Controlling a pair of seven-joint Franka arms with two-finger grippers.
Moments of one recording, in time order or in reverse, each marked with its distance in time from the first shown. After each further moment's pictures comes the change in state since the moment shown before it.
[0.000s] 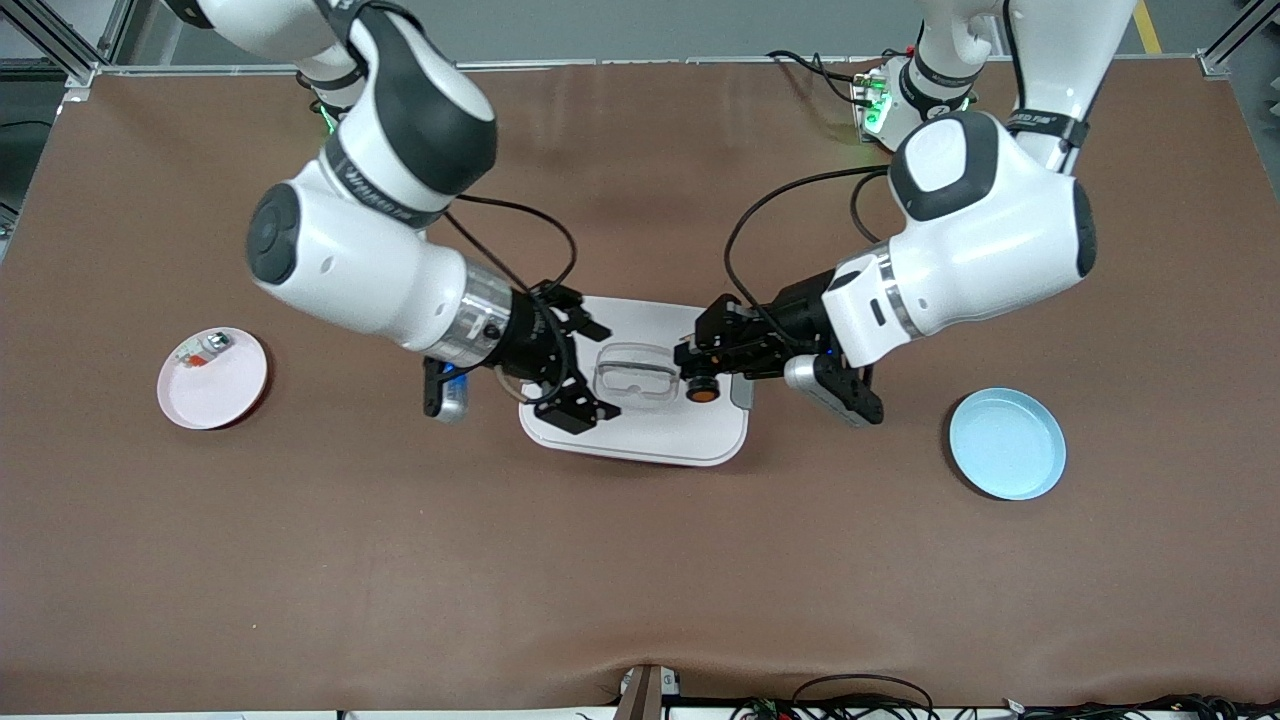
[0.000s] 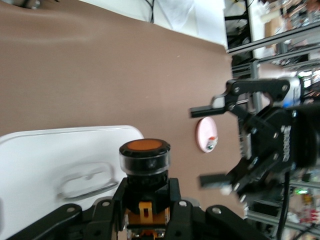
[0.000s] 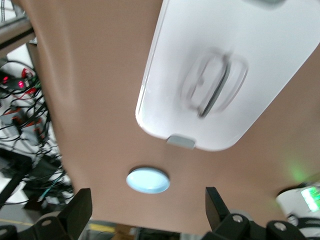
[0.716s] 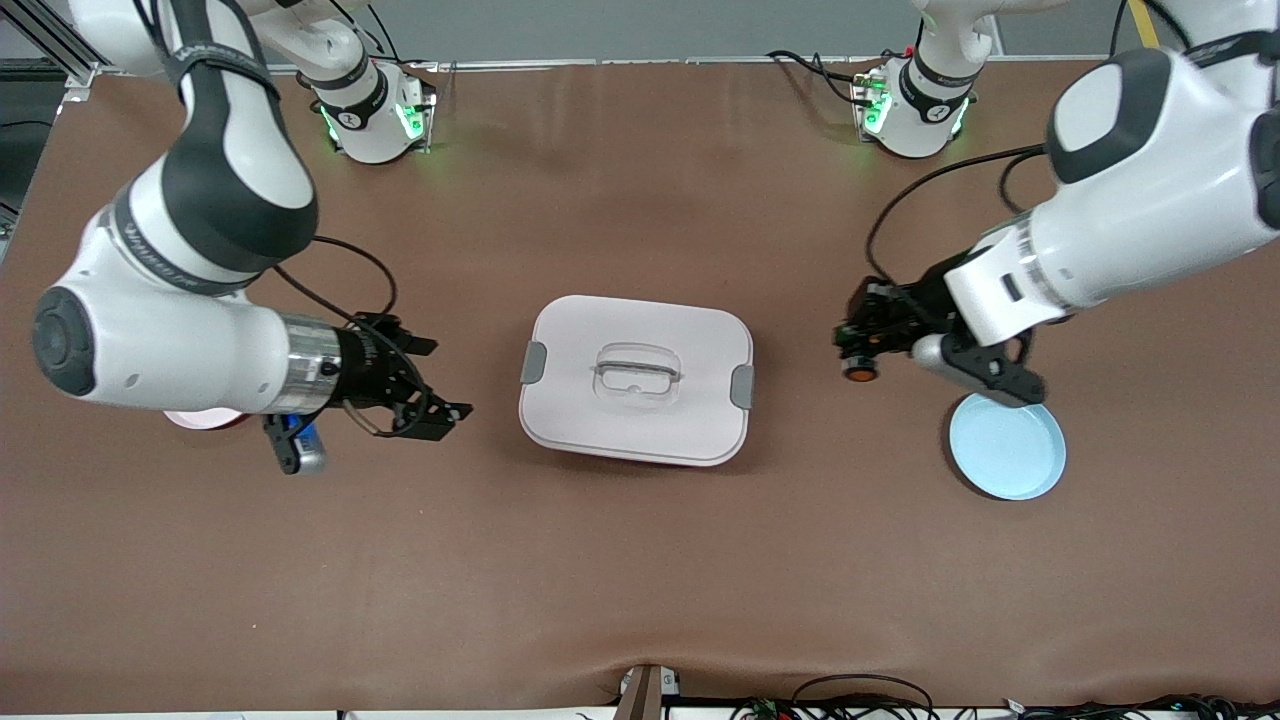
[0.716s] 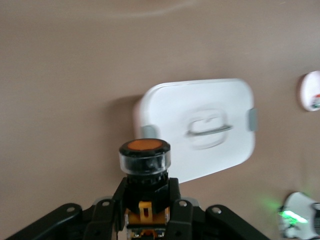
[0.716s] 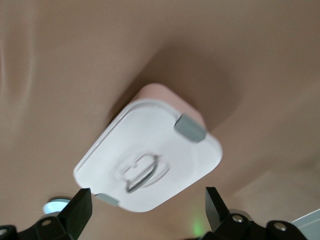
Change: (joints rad) left arm 0.188 -0.134 0.006 0.005 0.397 -0.391 -0.026; right arm -0.220 -0.012 -0.005 0.017 -0.108 -0.371 -0.525
